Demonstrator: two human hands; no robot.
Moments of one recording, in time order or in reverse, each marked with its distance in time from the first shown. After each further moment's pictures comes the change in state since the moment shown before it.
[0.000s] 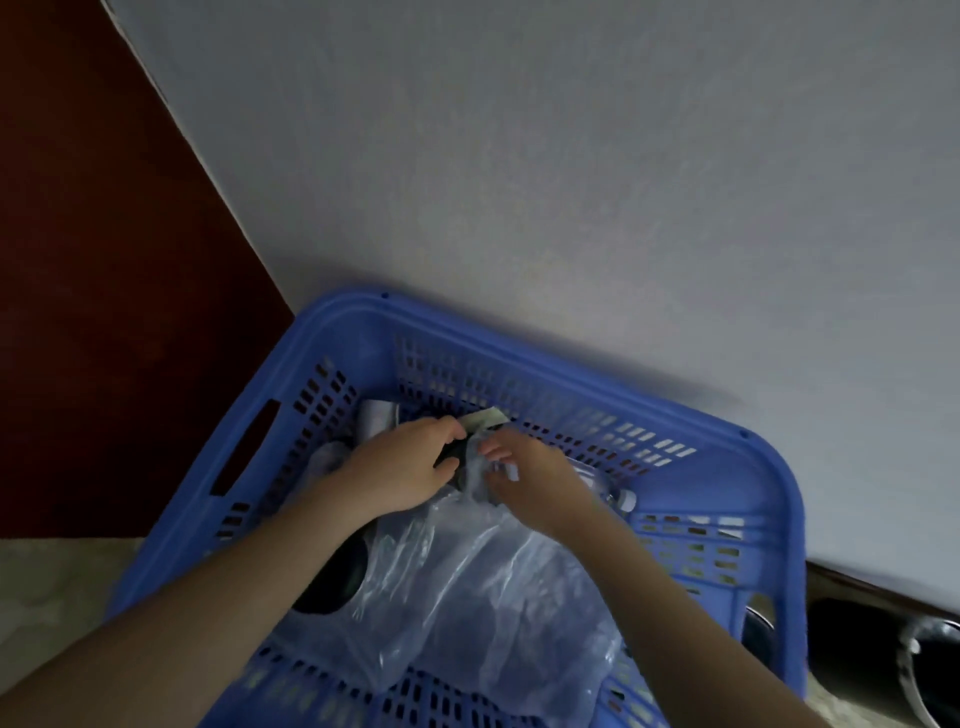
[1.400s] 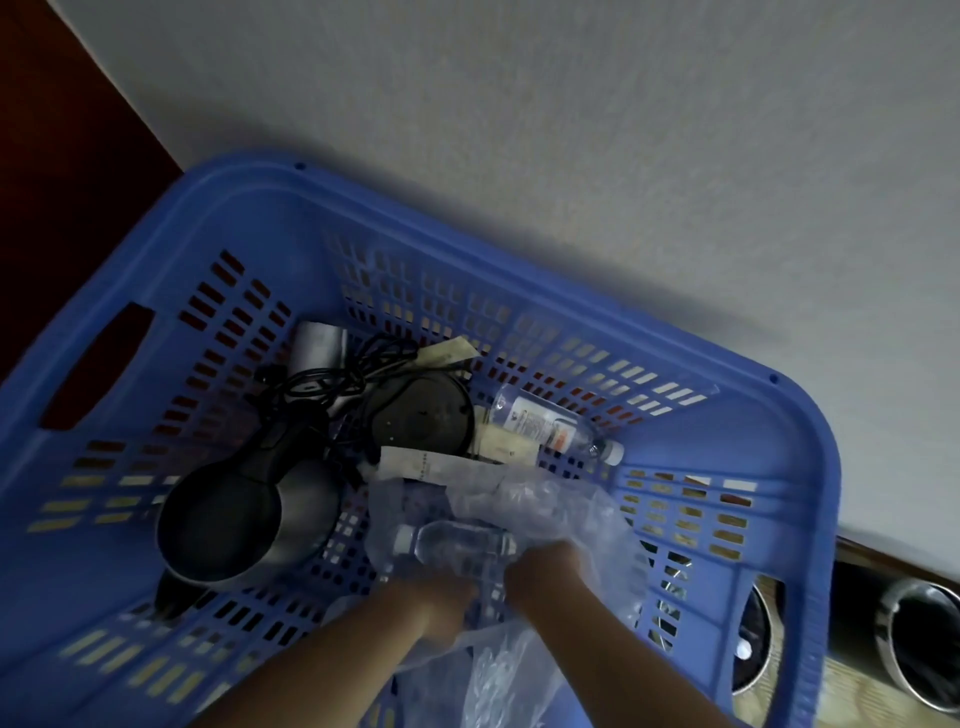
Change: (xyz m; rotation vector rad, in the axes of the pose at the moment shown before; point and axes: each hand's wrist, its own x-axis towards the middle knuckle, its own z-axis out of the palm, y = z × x) left_hand -0.006 0.033 0.215 0.139 -0.680 -0.159; right_hand -0.036 0.136 0.114 -0.893 -0.782 0.296
